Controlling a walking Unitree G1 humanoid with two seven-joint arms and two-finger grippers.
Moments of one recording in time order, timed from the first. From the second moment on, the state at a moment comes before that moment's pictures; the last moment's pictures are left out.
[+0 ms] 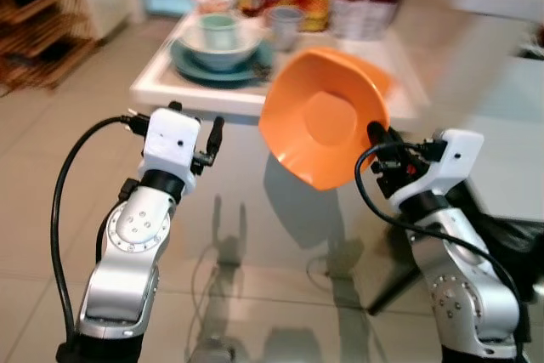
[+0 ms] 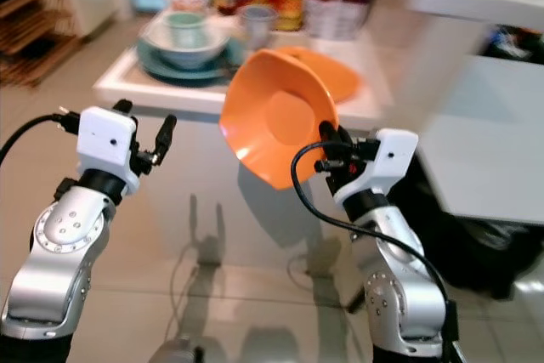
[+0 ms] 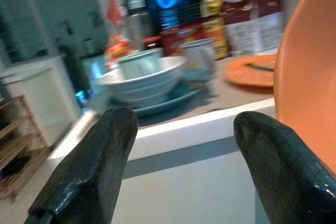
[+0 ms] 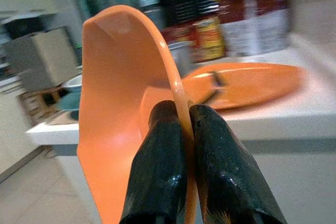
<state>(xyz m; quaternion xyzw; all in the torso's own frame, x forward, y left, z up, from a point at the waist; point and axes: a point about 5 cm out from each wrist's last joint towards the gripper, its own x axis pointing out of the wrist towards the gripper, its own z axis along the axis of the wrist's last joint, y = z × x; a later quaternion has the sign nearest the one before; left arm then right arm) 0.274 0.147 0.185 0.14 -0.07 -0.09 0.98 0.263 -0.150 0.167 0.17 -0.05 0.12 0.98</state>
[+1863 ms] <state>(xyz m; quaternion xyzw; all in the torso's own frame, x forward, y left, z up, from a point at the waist) 0.291 0.129 0.187 0.15 -0.08 -0.11 0.98 0.277 -0.172 0.159 0.09 -0.03 0.03 1.00</state>
